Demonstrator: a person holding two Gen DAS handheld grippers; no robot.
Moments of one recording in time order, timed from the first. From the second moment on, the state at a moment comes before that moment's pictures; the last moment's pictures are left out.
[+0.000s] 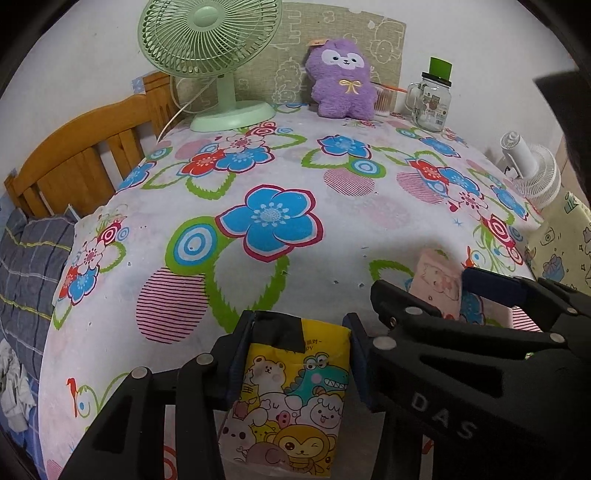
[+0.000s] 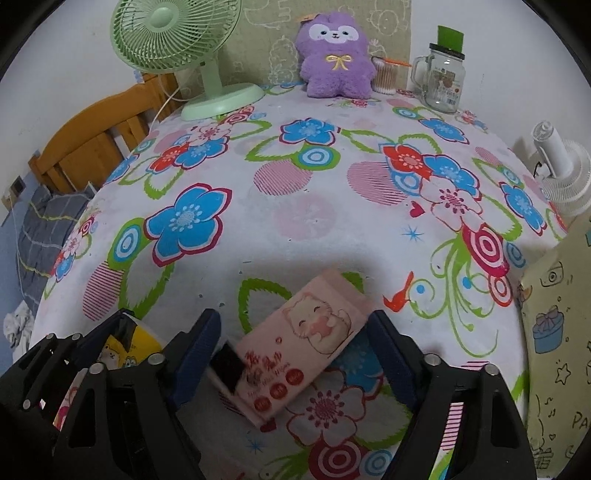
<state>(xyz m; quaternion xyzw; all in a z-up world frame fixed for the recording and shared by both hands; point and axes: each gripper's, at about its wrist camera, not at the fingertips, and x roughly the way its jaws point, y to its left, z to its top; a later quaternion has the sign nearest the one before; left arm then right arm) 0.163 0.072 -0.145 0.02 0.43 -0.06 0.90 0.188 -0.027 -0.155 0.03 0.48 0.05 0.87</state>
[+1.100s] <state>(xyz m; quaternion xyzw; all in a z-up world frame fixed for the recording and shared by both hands) 0.137 0.078 -0.145 0.02 0.43 -0.08 0.90 0.165 0.002 -0.148 -0.03 0.47 0.09 0.88</state>
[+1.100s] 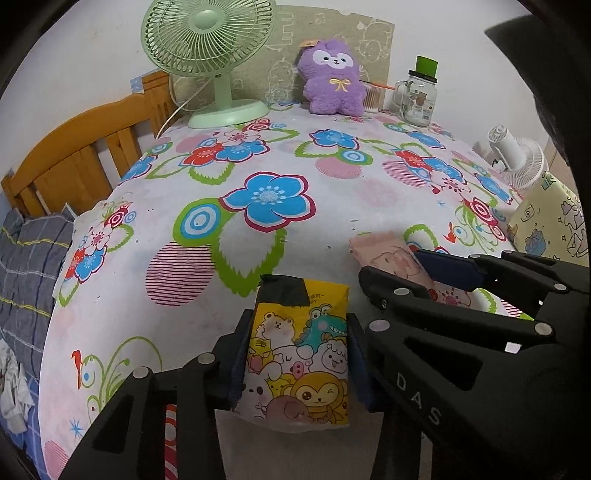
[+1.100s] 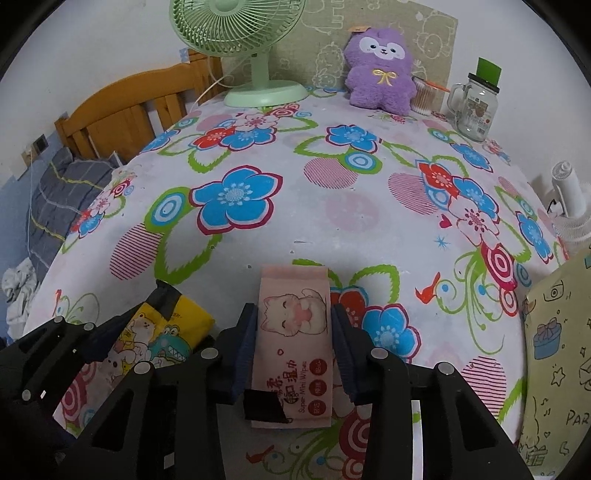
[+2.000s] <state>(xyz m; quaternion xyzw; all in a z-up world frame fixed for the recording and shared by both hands) 0.099 0.038 -0.099 0.03 0.39 -0.10 0.92 0.116 -0.040 -0.095 -0.02 0.41 0.07 0.91</state>
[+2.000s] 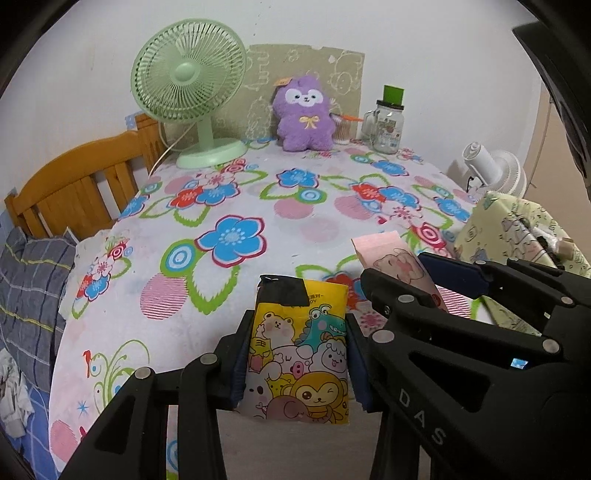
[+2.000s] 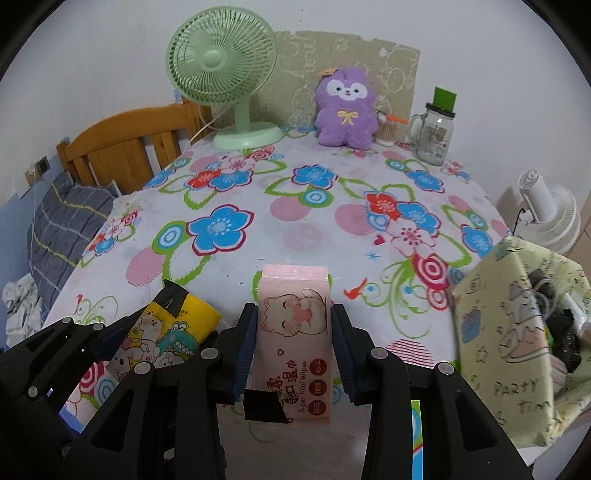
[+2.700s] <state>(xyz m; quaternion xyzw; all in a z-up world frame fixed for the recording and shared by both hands) 0.059 -0.006 -0.043 0.05 0.33 -0.10 0.94 0.069 -0.087 -0.036 -0.01 0.35 0.05 0.94</state>
